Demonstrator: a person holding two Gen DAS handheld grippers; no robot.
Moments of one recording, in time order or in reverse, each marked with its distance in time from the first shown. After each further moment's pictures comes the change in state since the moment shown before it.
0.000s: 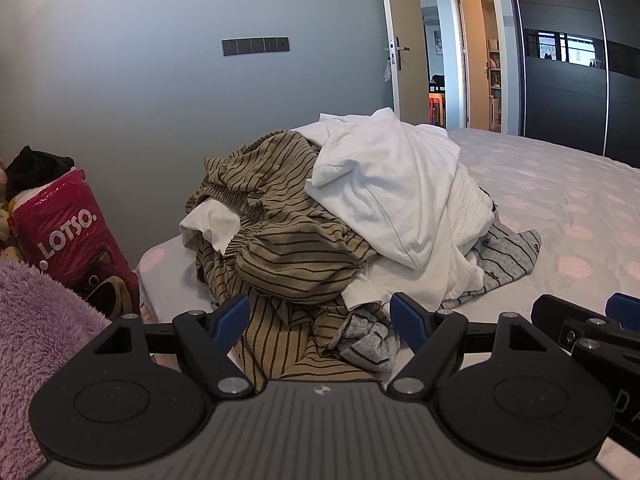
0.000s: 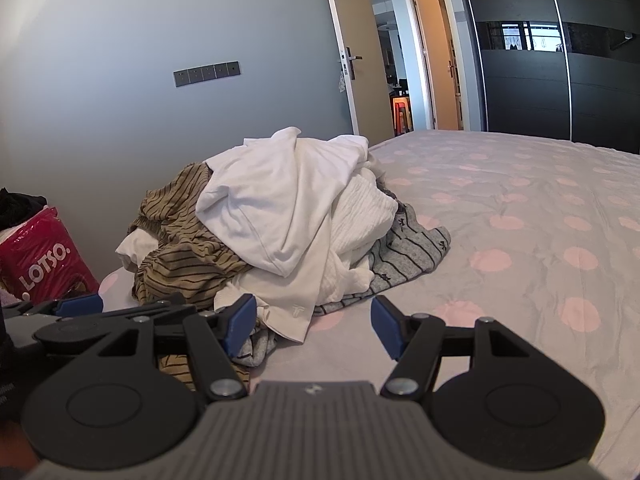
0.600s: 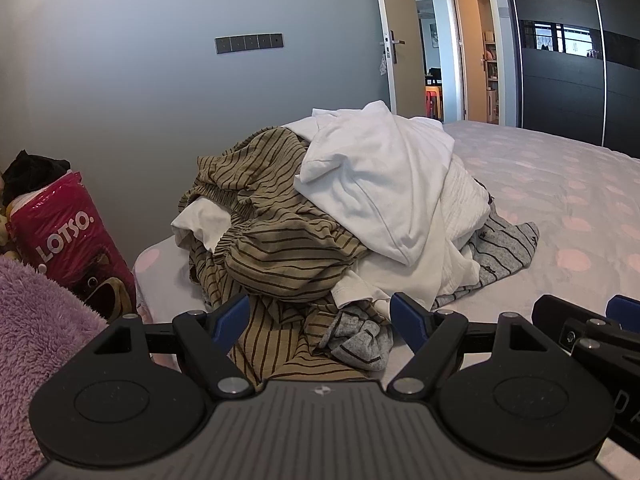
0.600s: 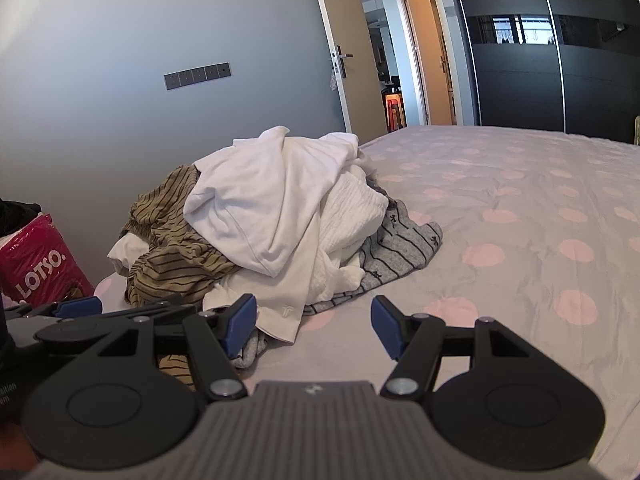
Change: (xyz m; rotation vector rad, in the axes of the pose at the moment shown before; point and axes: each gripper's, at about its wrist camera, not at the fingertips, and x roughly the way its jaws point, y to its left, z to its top) left arm 0.006 -0.011 0.001 0.022 0.017 0.007; right arm 0.008 -0.012 -0.001 0.035 0.009 -0.008
